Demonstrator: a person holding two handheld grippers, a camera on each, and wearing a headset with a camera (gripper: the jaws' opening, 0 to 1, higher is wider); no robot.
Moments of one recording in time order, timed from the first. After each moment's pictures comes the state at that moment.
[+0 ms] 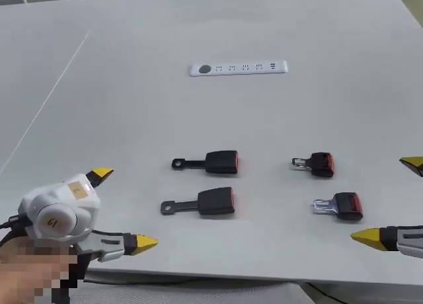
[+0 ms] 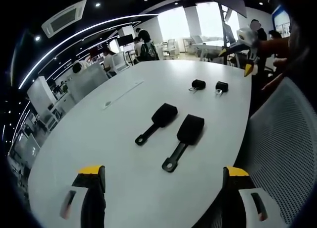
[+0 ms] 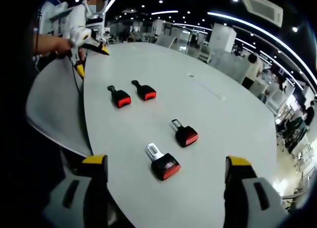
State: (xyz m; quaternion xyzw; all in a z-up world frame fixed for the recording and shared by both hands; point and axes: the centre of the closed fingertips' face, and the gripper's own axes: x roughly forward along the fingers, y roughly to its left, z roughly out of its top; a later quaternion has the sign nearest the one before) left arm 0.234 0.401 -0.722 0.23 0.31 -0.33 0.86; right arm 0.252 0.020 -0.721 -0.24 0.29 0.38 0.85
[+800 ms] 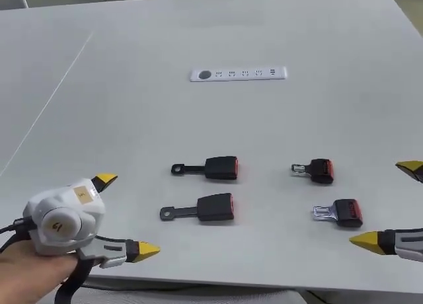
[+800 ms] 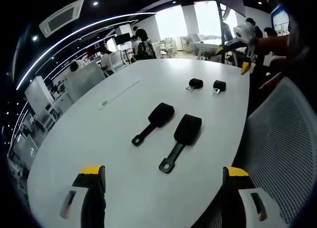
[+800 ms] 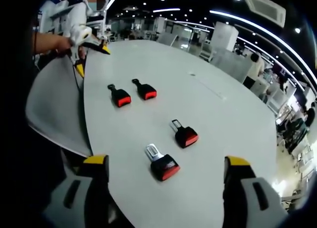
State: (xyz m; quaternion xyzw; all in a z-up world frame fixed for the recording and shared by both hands) left arm 0.232 0.395 -0.723 0.24 0.32 -0.33 0.86; right arm 0.253 0.023 -0.718 -0.24 0.30 0.38 0.84
